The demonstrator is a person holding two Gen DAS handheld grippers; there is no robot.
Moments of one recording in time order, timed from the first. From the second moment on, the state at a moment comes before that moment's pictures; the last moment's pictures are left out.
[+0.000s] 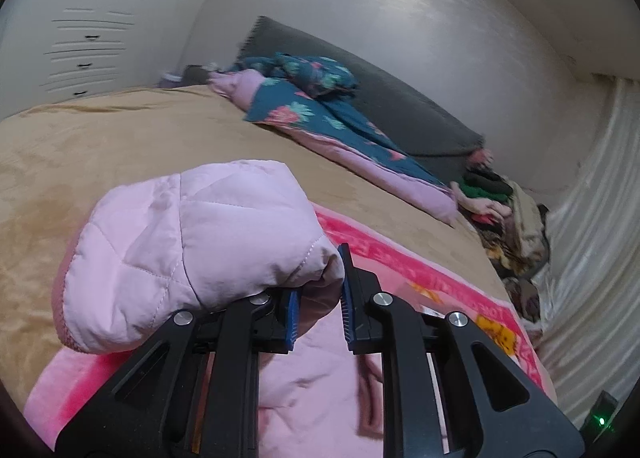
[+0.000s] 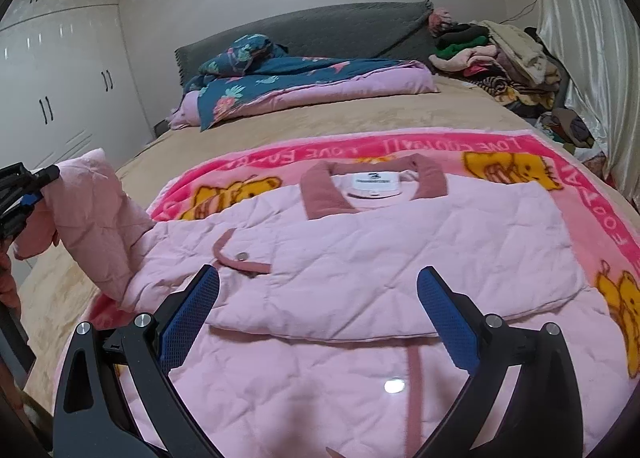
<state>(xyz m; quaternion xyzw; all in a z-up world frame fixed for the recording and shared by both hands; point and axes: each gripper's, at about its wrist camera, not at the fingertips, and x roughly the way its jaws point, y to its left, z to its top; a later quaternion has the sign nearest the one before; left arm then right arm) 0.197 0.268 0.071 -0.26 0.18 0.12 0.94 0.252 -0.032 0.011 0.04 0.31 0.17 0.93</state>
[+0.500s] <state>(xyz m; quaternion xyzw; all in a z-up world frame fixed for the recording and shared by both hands) 0.215 0.202 0.076 -0.20 0.17 0.05 0.96 0.254 -0.082 0.011 0.06 0.31 0.13 0.94</state>
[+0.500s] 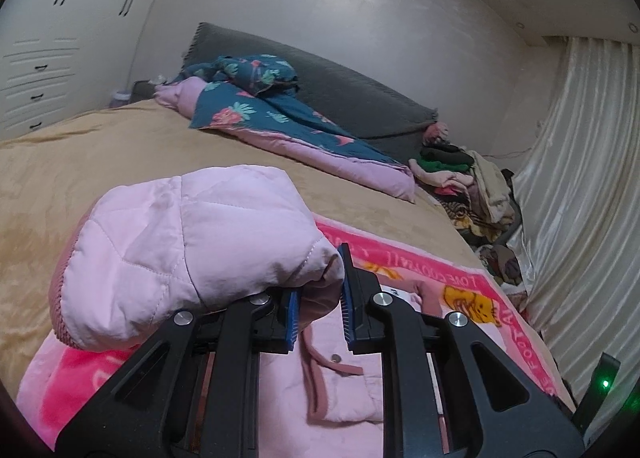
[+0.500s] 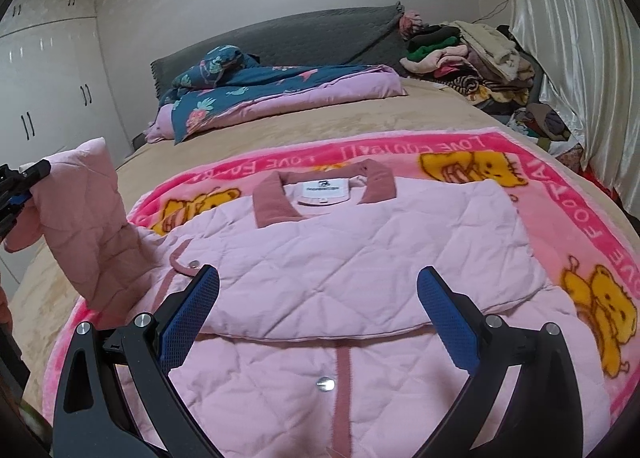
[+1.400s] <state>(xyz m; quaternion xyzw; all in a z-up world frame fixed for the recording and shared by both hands) 0.245 0.085 0.046 -0.10 0.22 -0.13 0.96 0.257 -0.167 0.002 0.08 0.30 0.06 0.95</state>
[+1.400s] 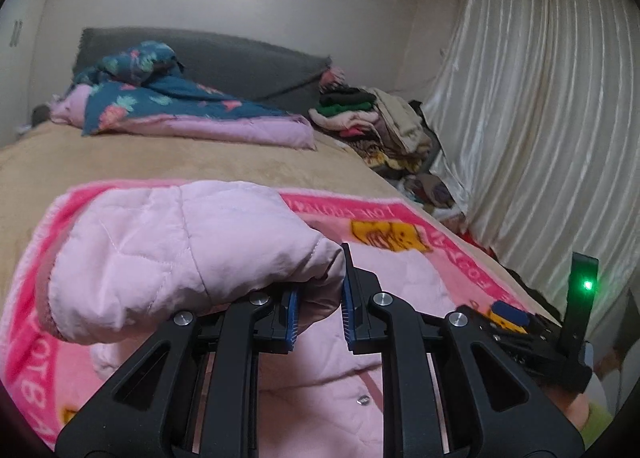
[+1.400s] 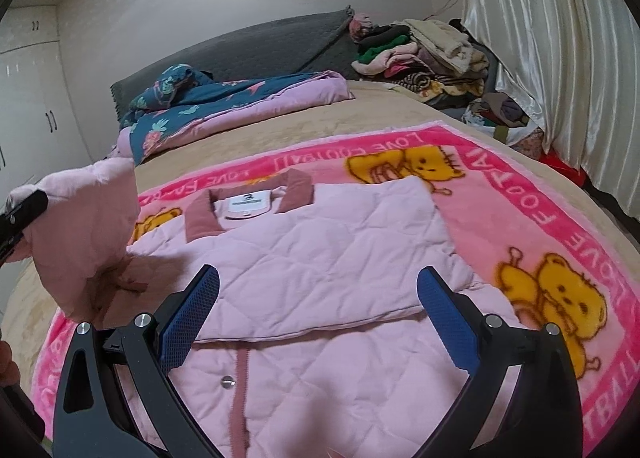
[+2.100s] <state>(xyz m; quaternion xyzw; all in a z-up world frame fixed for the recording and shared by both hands) 0.259 0.022 -0.045 -0.12 0.37 -0.14 0.91 0.269 -0.201 -0.024 0.11 0.33 0.03 0.94</state>
